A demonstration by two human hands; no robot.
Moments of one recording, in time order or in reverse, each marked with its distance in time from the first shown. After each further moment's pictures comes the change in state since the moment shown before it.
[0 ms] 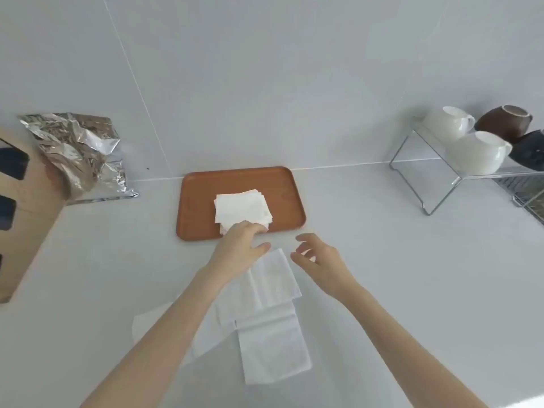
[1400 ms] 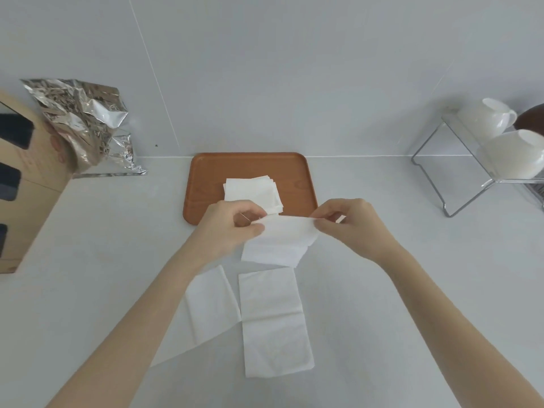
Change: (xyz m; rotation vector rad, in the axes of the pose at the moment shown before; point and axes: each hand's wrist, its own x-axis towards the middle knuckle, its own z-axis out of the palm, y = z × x) left_hand -0.023 0.015 -0.057 -0.360 0.030 -0.043; right_hand 0.021 -0.047 -0.057 -0.061 -0.019 -0.134
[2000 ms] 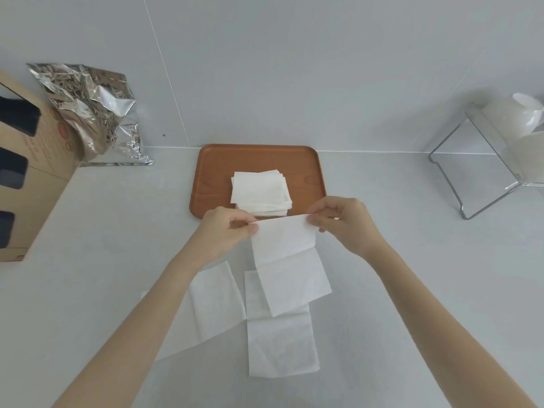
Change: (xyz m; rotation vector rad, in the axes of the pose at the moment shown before) left_hand 0.006 -0.037 -0.001 -0.029 -0.017 -0.111; right_hand 0.028 0.015 0.024 0.138 -0.018 0.013
